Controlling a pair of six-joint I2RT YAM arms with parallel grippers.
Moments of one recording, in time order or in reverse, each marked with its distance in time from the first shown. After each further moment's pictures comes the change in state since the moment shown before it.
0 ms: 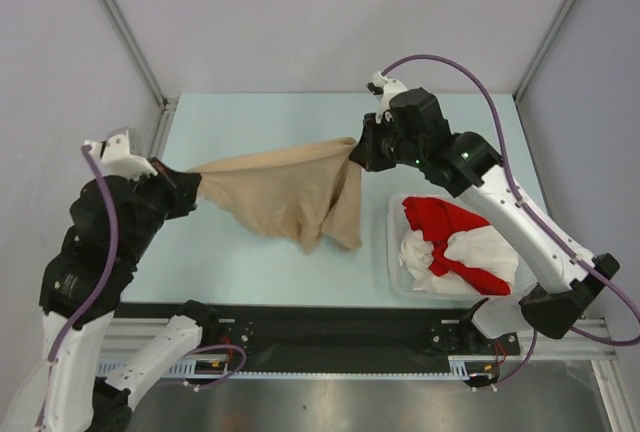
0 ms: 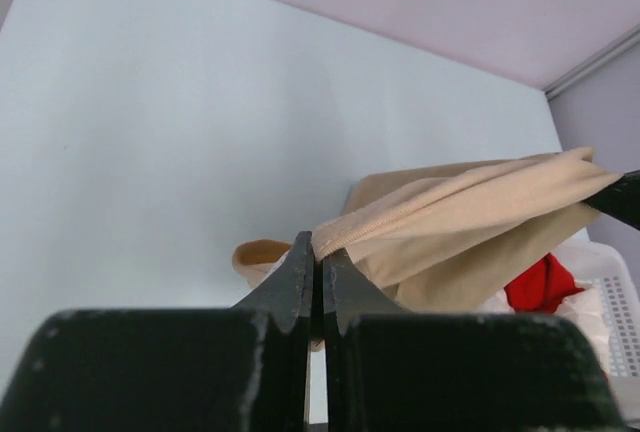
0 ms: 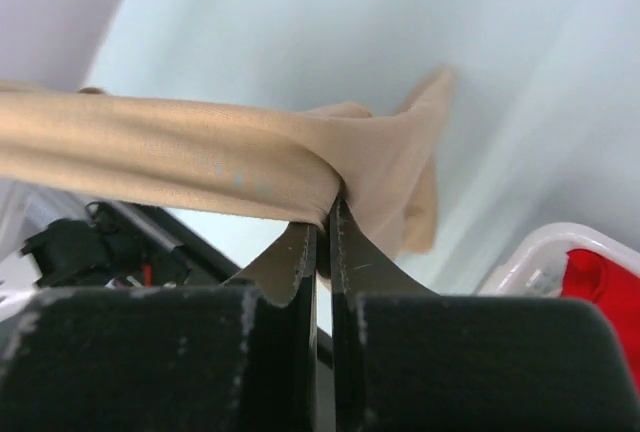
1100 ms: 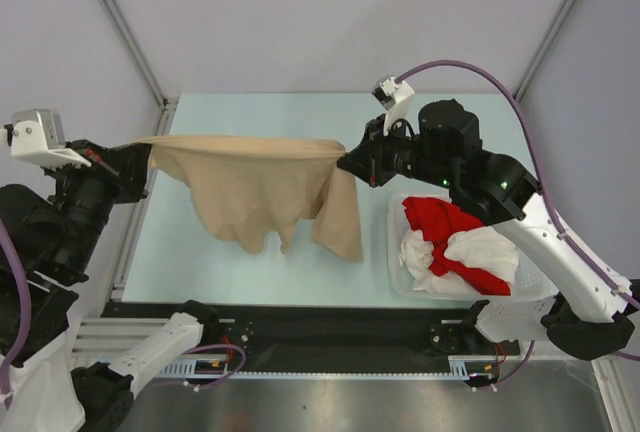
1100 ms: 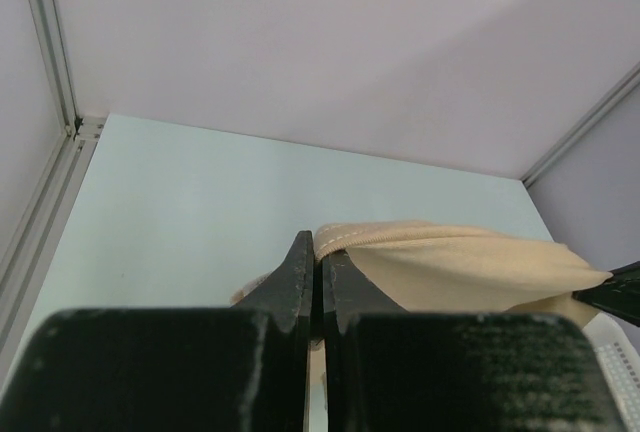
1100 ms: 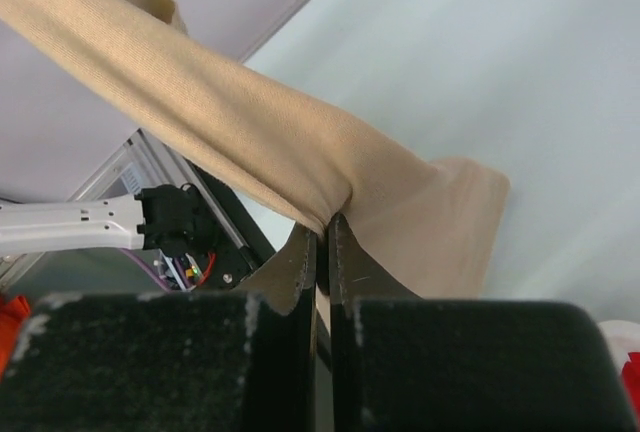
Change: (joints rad) left arm -0.002 0.113 0.474 -0.067 -0.049 0.182; right arm 0.138 -0.172 0.006 0.098 -0.133 -0.074
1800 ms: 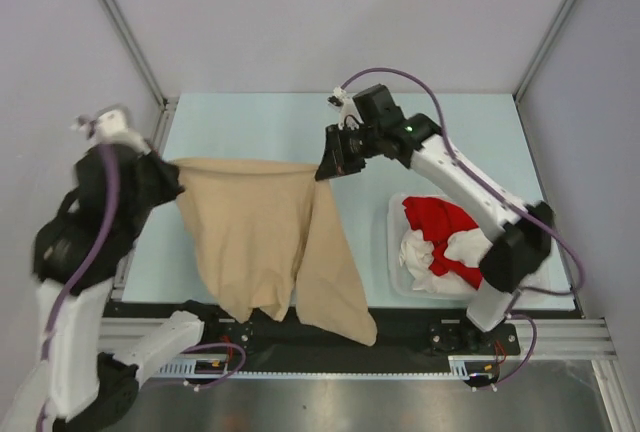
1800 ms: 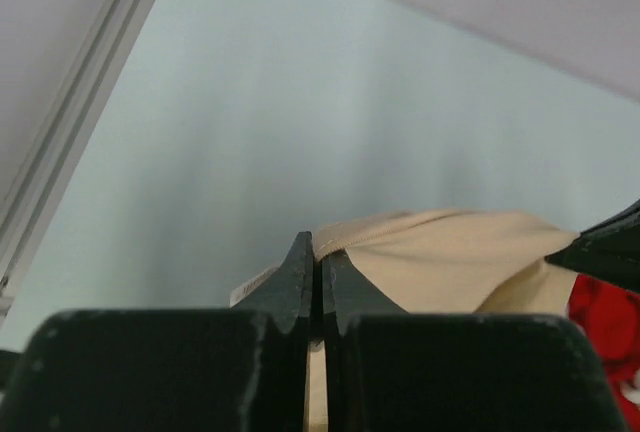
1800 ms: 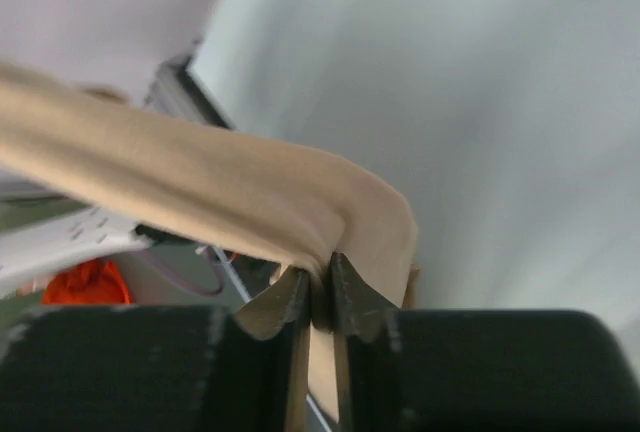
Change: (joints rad) left arm 0.010 -0.002 -0.173 -0.196 -0.132 -0.167; right arm -0.152 0.354 0.019 -0.056 -0.385 0.095
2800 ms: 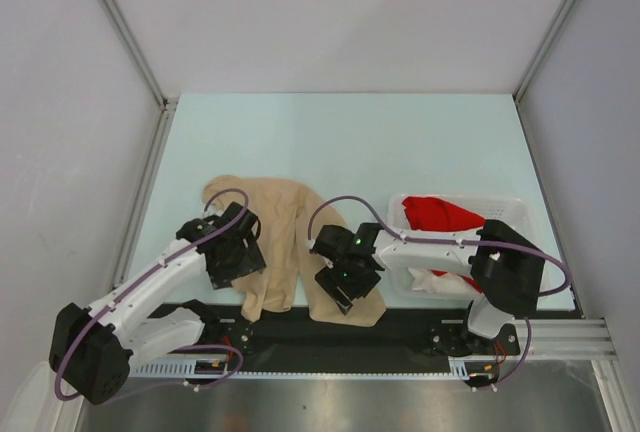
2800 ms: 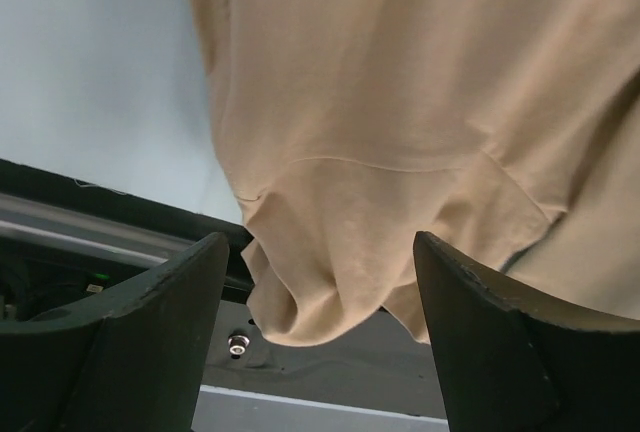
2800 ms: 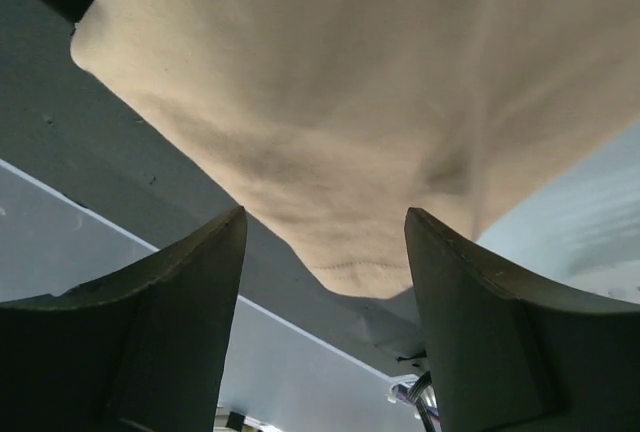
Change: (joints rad) left arm -0.166 0.172 -1.002 0.175 0.249 -0.467; right arm 0.443 0.035 -0.624 -0.055 0.372 -0.019
